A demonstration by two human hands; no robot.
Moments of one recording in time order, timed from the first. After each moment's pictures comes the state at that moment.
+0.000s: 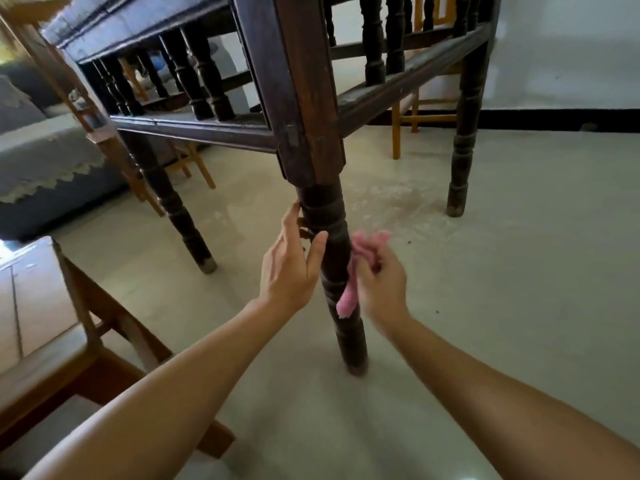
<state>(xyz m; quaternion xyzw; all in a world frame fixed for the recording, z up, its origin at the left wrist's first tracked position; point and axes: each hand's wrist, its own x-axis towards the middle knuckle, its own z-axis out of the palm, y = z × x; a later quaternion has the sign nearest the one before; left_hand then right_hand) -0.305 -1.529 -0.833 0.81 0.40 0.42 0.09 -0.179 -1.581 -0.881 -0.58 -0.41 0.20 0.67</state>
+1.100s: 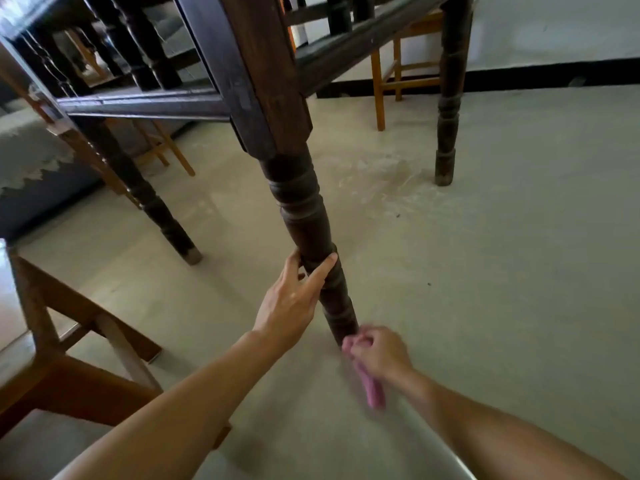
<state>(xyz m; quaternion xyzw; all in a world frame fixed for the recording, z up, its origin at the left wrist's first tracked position) -0.320 -1.539 -0.921 0.92 0.33 0.22 -0.01 -0.176 -1.622 -1.026 -0.76 -0.40 0.41 0.30</state>
